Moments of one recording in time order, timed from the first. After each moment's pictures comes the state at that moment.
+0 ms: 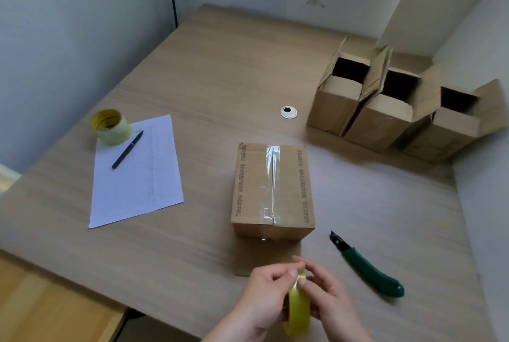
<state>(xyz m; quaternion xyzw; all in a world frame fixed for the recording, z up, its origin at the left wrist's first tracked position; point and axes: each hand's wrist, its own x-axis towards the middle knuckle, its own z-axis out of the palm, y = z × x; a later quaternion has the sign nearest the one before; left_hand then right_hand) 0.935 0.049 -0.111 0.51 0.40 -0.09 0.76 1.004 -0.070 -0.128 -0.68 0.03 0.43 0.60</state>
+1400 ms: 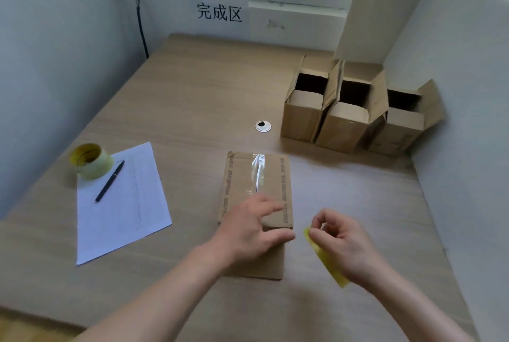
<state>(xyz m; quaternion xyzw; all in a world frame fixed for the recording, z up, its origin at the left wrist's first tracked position) 1.000 0.134 -0.064 0.92 0.05 0.03 0.38 1.075 -0.076 -0.066 -0.84 -0.18 0.22 0.46</state>
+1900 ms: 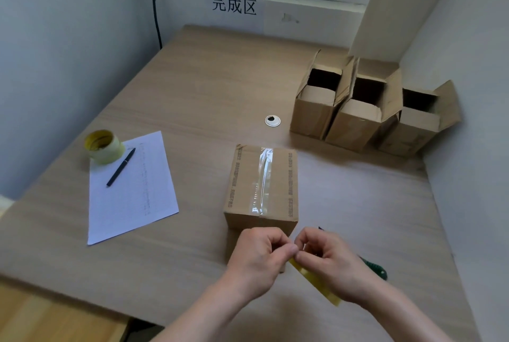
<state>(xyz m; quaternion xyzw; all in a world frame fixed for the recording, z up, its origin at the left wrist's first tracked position) 0.955 0.083 -0.064 0.82 0.17 0.04 0.55 1.047 -0.069 -0.055 -0.79 -0.25 0.37 0.43</state>
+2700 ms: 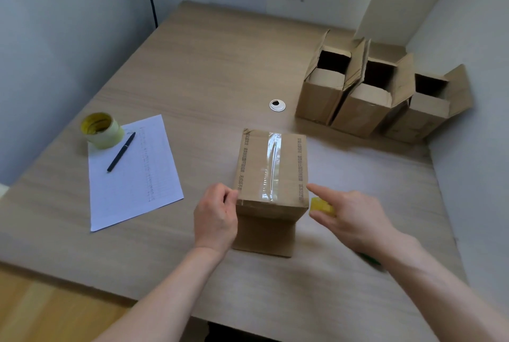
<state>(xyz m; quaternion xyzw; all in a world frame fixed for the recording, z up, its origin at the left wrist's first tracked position) 0.951 0.163 -0.117 0.82 0.31 0.25 0.40 1.092 -0.052 -0.056 -0.93 -0.36 0.12 0.03</state>
